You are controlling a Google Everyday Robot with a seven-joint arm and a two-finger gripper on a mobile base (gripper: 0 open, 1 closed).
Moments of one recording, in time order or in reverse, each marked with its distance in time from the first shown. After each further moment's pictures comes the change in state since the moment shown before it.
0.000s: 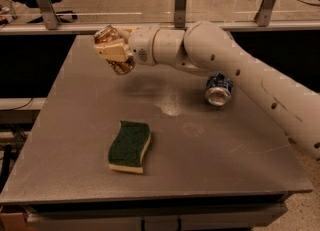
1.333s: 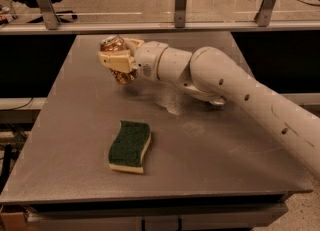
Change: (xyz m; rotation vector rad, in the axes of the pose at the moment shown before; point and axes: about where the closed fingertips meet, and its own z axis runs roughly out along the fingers) arm 0.017 0.008 -0.021 0.079 -0.102 0.065
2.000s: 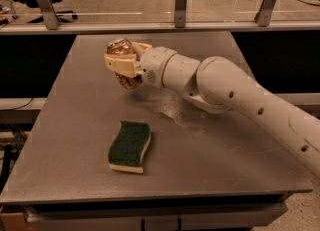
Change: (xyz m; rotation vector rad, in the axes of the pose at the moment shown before) arm -0.004 0.009 -0.025 0.087 -0.004 0.034
